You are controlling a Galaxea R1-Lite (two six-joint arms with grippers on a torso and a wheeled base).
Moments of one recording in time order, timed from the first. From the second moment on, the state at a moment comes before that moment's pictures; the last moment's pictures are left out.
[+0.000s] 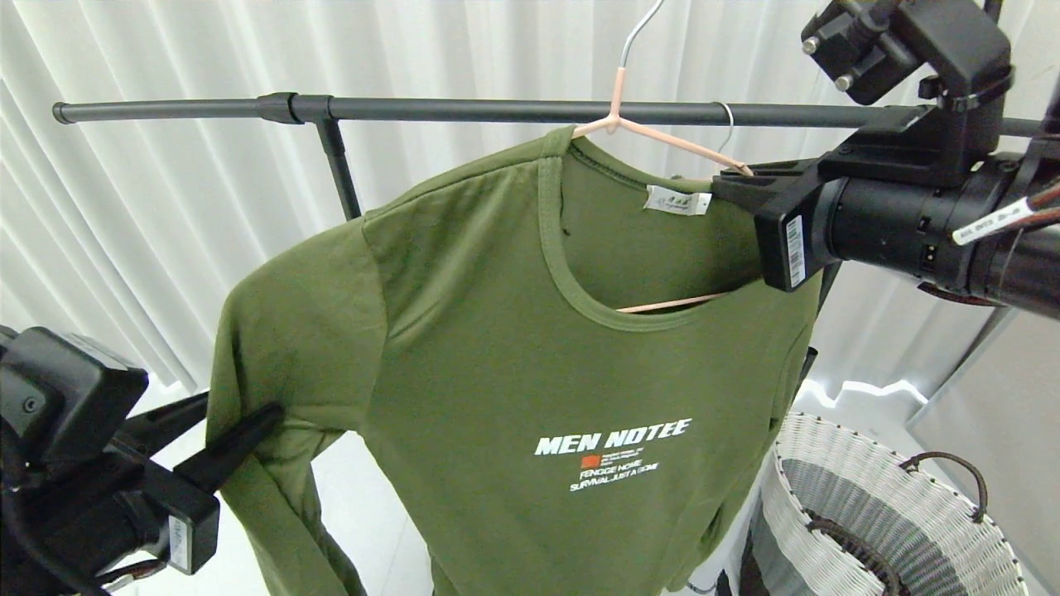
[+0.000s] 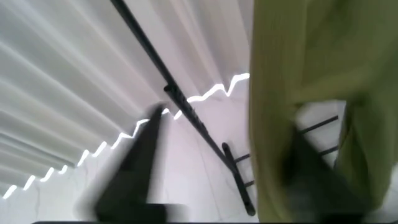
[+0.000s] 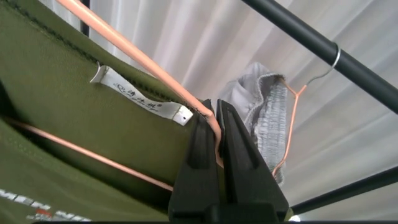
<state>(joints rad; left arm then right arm) -0.54 0.99 -0.40 -0.40 0.32 0.38 0.90 1.48 -1.25 -0.19 -0.33 -0.37</state>
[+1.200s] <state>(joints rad) -0.48 0.90 -0.33 -0.40 0.32 0.45 0.77 1.50 -1.26 -0.19 -0.49 -0.40</state>
